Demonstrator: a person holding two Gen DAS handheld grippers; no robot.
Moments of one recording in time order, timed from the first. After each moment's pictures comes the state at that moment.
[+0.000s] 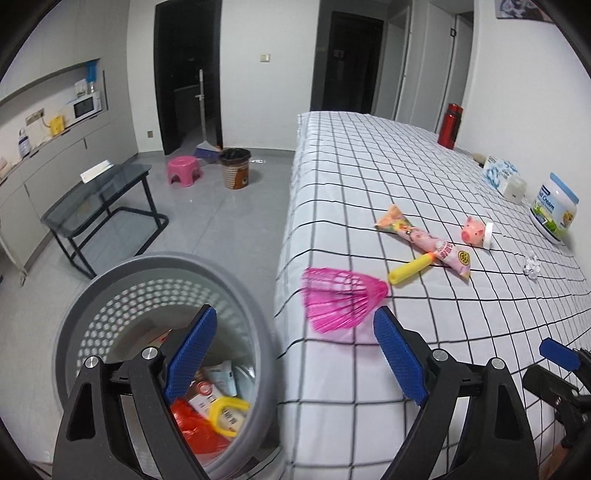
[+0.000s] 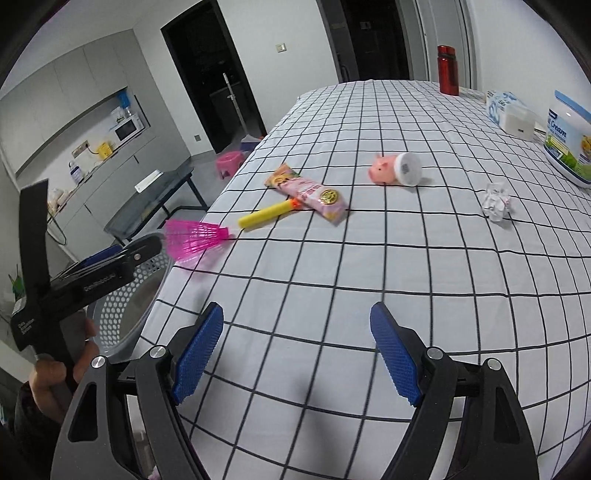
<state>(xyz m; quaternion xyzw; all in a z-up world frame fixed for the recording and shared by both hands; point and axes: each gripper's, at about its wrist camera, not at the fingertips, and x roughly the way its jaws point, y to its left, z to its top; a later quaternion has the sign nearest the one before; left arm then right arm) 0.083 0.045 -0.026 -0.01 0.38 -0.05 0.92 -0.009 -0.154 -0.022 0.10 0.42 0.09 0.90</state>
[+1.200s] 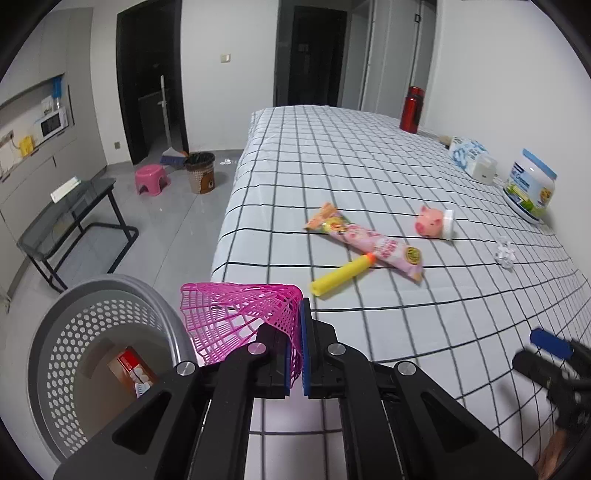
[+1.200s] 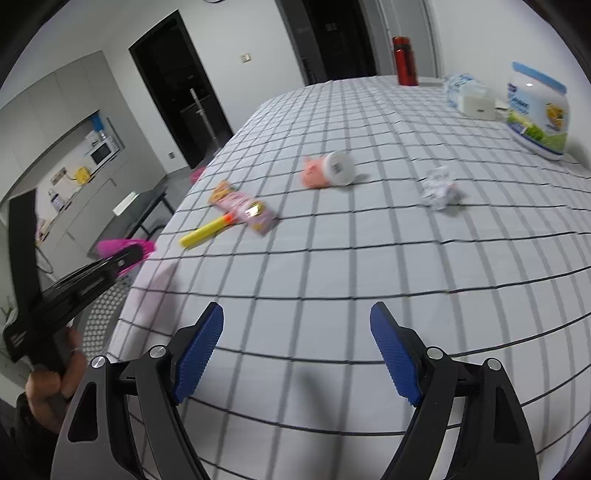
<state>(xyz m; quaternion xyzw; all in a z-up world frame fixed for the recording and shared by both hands) 0.090 -0.013 -0.023 0.02 0.38 -0.11 0.92 -0.013 -0.216 -0.028 0.13 0.41 0.04 0.90</state>
